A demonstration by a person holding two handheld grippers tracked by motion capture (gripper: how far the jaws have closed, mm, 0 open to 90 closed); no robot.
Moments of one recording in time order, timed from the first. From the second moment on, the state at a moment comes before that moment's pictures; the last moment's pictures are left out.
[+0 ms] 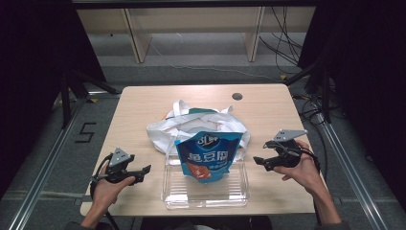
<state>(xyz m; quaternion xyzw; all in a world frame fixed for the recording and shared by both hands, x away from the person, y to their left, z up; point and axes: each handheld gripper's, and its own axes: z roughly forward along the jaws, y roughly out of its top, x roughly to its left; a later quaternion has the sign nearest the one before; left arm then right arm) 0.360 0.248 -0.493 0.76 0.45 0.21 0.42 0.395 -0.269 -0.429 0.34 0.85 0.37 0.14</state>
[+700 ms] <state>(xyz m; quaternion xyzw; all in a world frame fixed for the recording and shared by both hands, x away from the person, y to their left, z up) 0.360 0.247 -0.494 0.77 0.44 0.21 0.41 0.373 -0.287 -0.463 0.40 0.81 0.40 0.15</state>
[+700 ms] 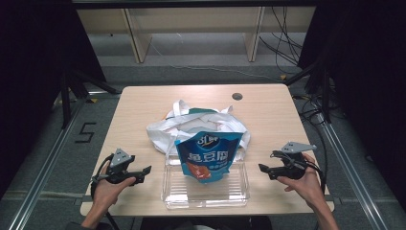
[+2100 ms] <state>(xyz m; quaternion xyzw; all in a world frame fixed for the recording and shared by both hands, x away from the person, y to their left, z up) 0.360 0.246 -0.495 0.77 0.44 0.21 0.41 0.321 -0.300 -0.493 0.45 0.78 0.41 0.15</state>
